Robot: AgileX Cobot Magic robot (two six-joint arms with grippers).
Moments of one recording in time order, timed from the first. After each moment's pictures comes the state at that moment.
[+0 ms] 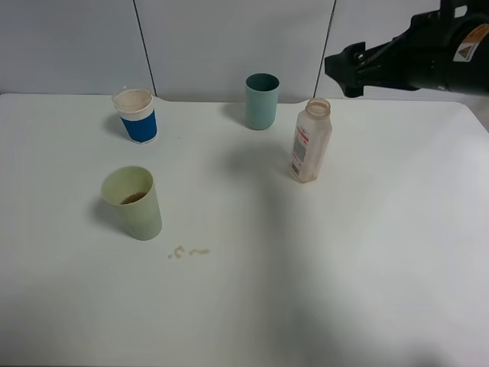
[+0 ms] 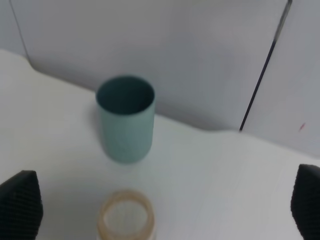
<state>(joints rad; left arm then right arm) 0.06 -0.01 -0.51 0.01 1.06 -0.03 0.34 1.26 -0.70 -0.10 -0.18 0.00</state>
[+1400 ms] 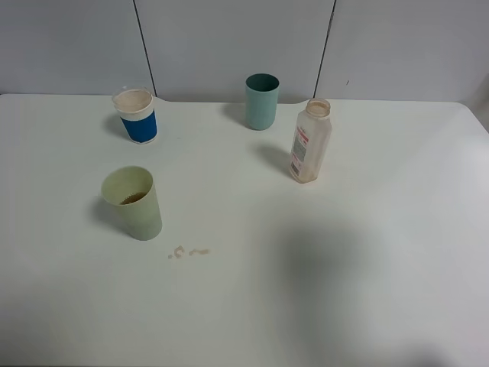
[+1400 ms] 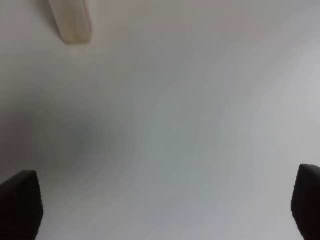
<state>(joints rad) 0.06 -0.01 -0.51 0.01 1.06 -0.03 0.34 0.47 -0.70 -0.16 1.08 0.05</state>
